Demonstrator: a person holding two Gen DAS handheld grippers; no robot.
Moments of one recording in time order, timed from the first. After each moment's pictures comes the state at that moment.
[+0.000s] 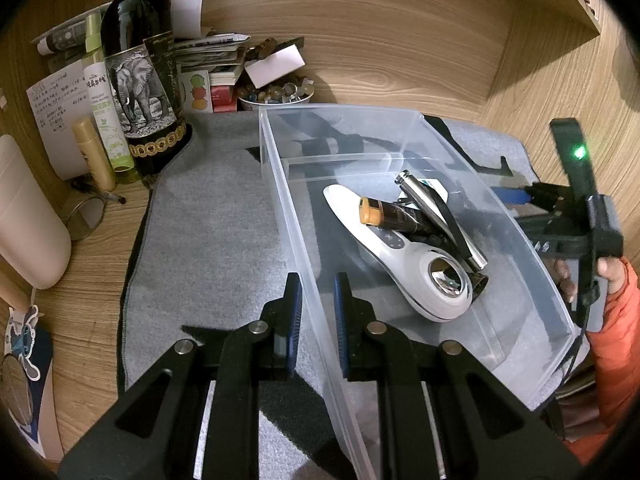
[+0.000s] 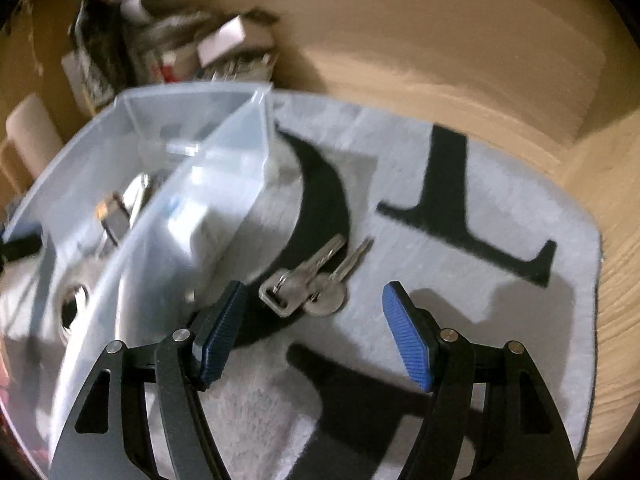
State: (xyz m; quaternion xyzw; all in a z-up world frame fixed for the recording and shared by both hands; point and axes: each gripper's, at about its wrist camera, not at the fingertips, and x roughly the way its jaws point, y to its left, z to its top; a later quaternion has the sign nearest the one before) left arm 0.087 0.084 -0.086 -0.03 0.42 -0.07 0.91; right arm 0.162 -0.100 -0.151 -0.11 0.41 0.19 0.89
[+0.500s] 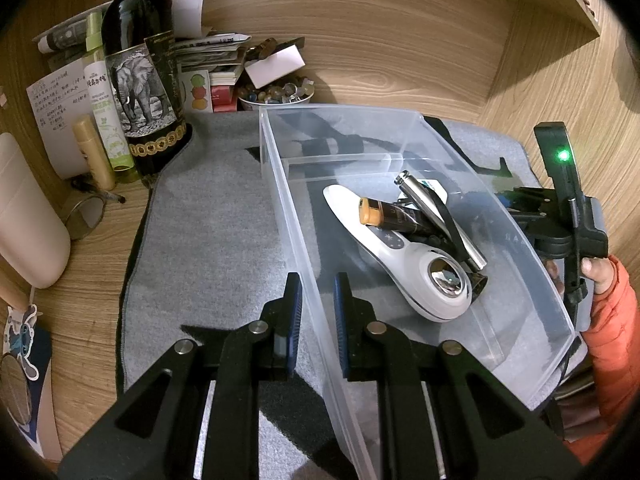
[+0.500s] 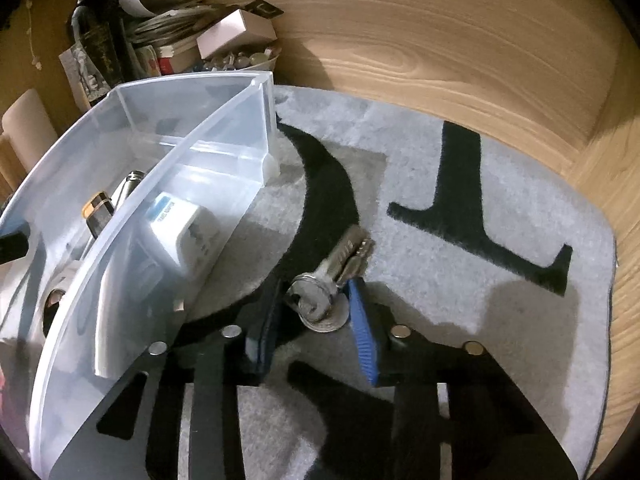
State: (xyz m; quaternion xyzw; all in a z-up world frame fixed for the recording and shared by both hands) left arm 0.086 0.085 -0.086 -0.03 0.42 -0.07 0.91; right arm 0.172 -0.099 -0.157 -0.10 0.40 0.19 0.89
